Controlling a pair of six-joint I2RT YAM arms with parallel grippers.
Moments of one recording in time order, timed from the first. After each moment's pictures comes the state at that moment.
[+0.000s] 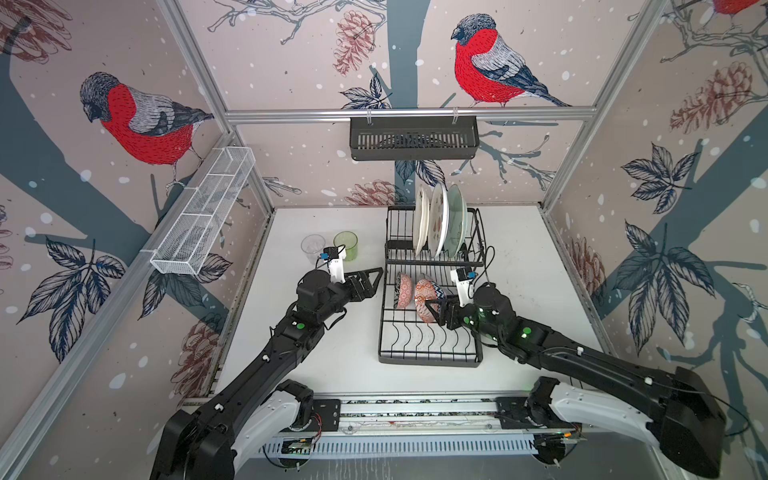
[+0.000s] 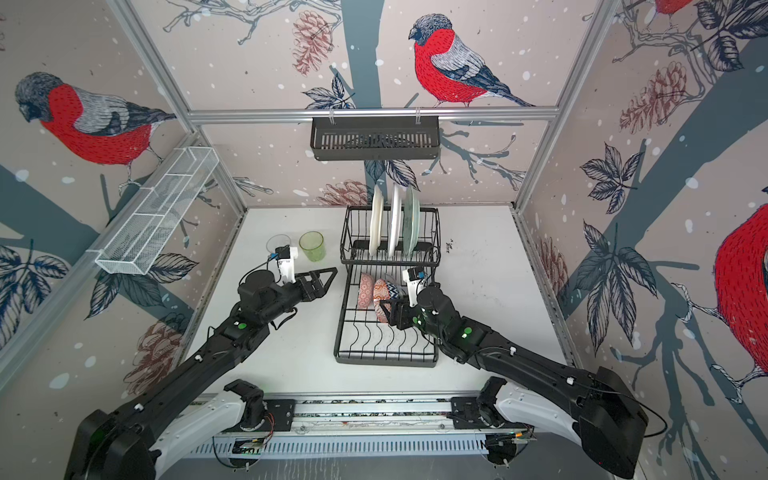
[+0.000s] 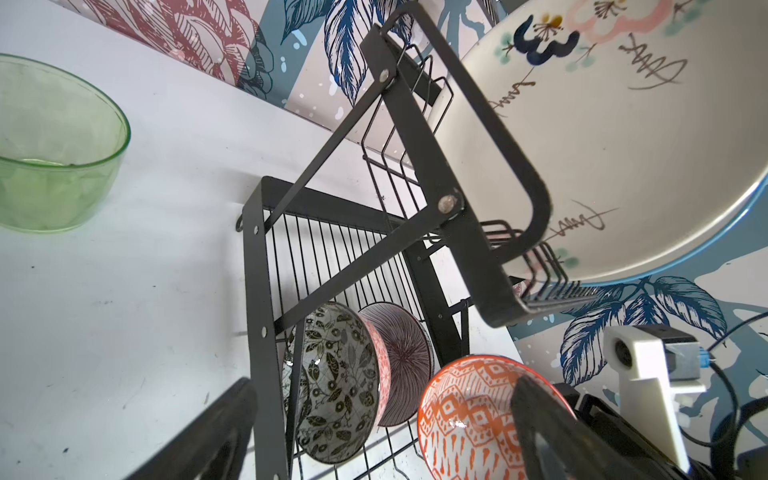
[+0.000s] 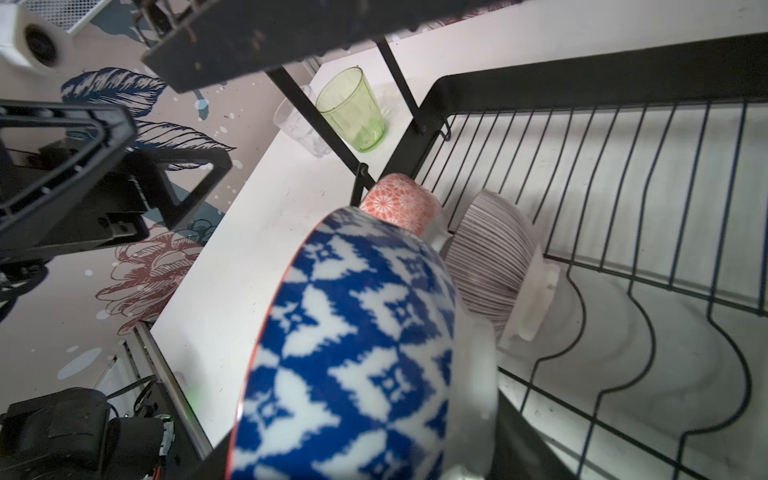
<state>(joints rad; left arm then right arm) -0.40 0.95 0.51 0.16 0.31 -0.68 0.87 1.02 0.55 0.05 -0.02 0.58</state>
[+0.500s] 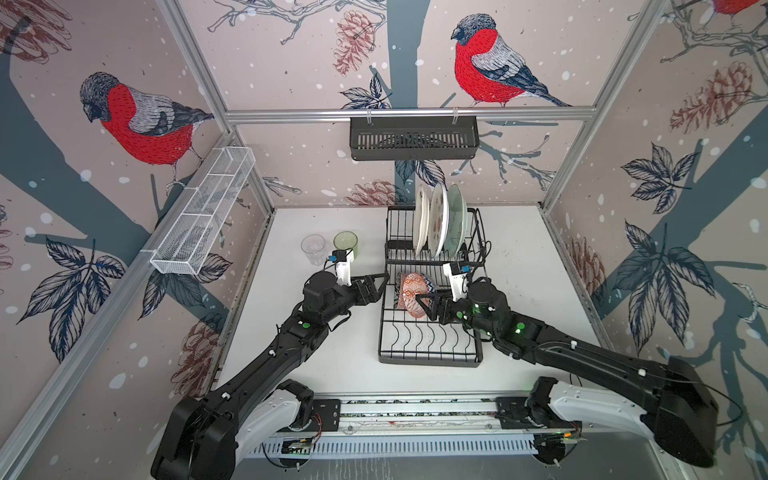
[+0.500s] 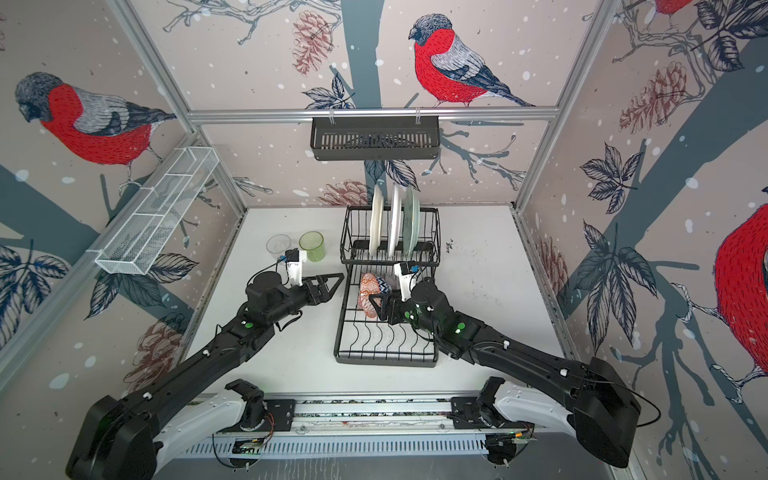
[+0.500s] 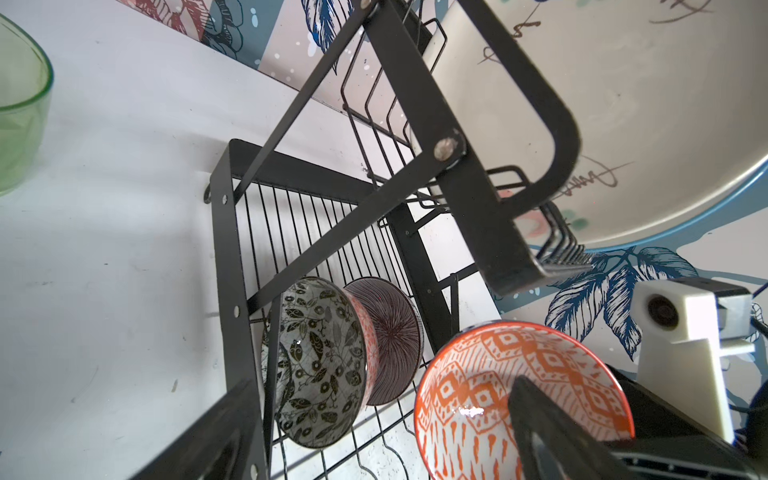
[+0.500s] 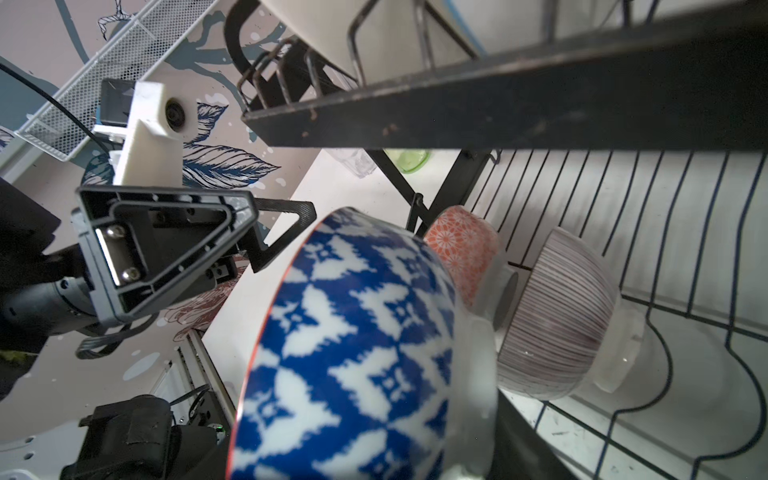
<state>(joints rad) -0.44 0.99 0.49 0.22 0.37 -0.69 0.90 1.08 0.62 0.12 -0.05 0.63</state>
